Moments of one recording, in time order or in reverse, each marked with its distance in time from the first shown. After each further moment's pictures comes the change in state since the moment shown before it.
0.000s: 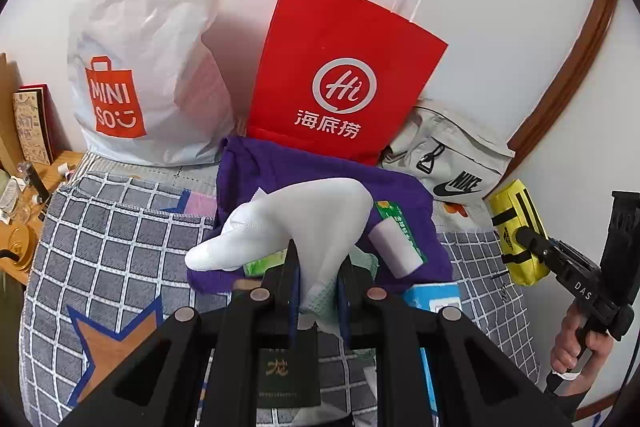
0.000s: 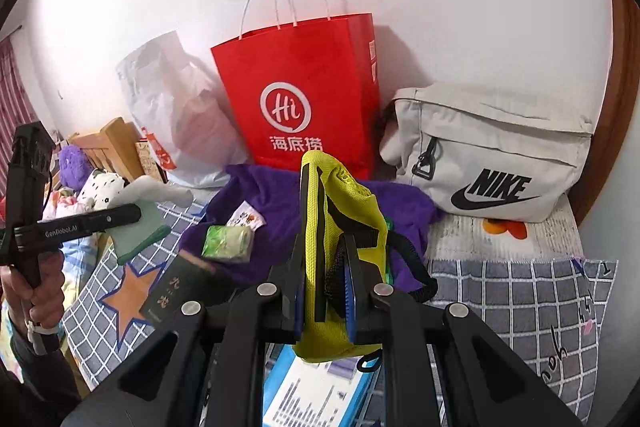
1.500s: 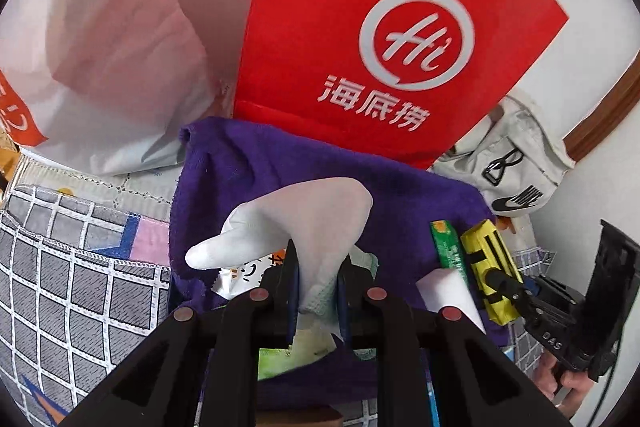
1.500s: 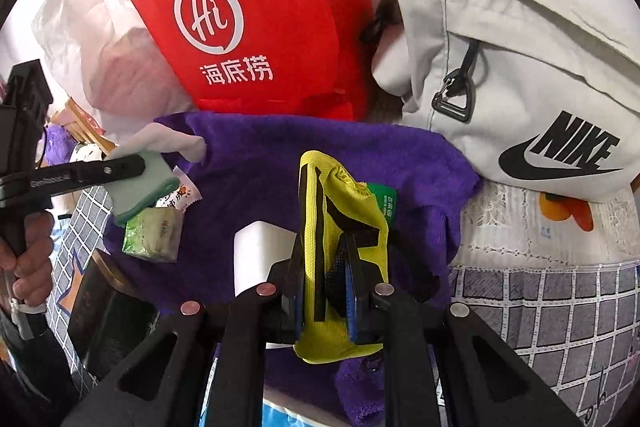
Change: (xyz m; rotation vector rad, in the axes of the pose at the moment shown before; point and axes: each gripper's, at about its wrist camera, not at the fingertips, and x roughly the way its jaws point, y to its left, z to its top) left arm 0.149 0.023 0.048 -0.053 0.161 0.033; right arm 0.158 -0.041 -0.005 0.033 0.234 0.024
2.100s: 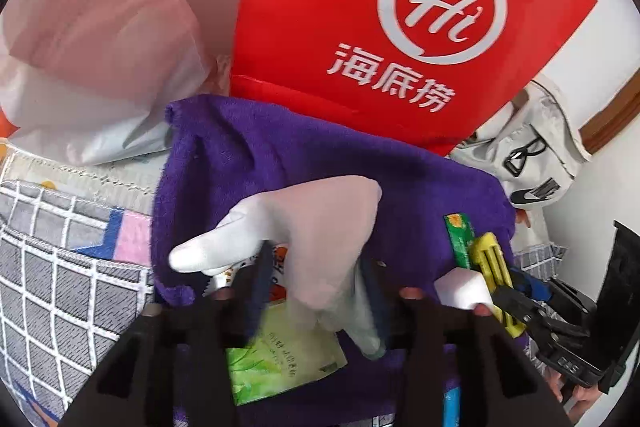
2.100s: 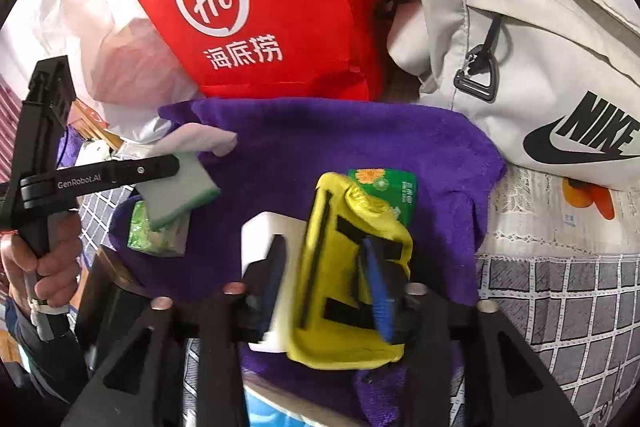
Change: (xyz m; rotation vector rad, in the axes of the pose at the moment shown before) left arm 0.028 -0.001 0.001 -0.006 0.051 0.035; right arm 0.014 0.010 0.003 0.016 0.045 0.044
